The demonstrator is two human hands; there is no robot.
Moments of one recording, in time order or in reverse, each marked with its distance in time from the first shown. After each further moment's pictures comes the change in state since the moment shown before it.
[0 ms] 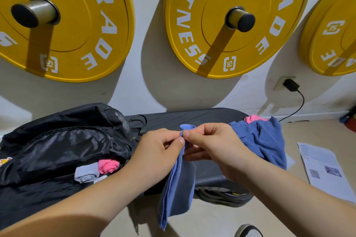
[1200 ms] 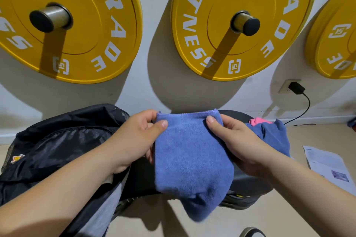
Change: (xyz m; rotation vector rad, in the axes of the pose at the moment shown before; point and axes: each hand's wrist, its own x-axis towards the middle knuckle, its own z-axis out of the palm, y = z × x) left_hand 0.013 -0.001 -0.055 -0.334 -0.120 -0.165; right_hand 0.003 -0.005 -0.030 0.013 -0.114 -0.009
